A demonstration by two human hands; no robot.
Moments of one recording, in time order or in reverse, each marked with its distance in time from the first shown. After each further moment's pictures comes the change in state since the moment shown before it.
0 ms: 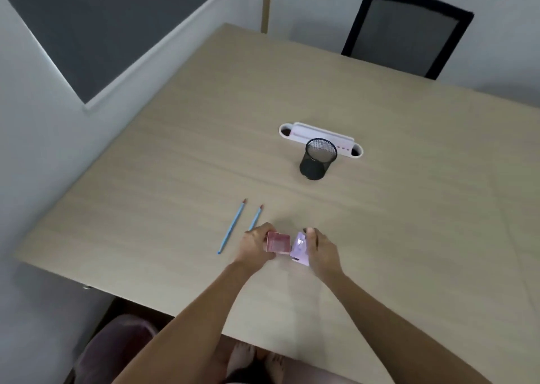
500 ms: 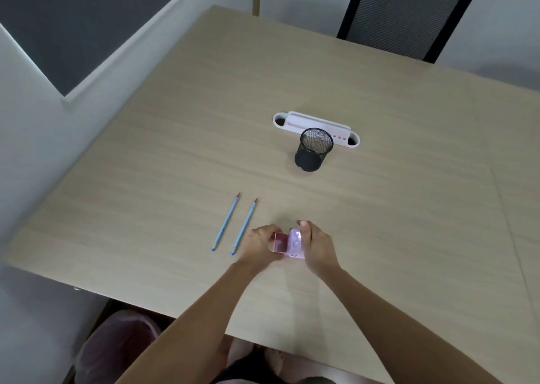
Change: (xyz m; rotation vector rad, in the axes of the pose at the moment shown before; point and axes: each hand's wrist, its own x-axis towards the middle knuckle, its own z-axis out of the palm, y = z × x) left_hand 0.003 0.008 0.021 0.007 -0.074 0.012; right_hand 0.008 0.009 0.005 -0.039 0.021 -0.056
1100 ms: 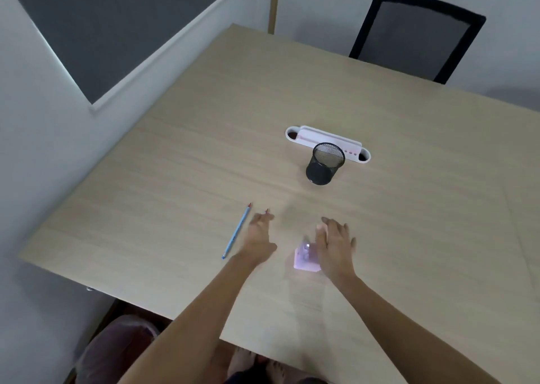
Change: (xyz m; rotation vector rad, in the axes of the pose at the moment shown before) left_hand 0.021 -0.004 -0.039 0.031 0.018 -0.154; right_hand 0.010 -0.017 -0.014 -0.133 0.145 0.024
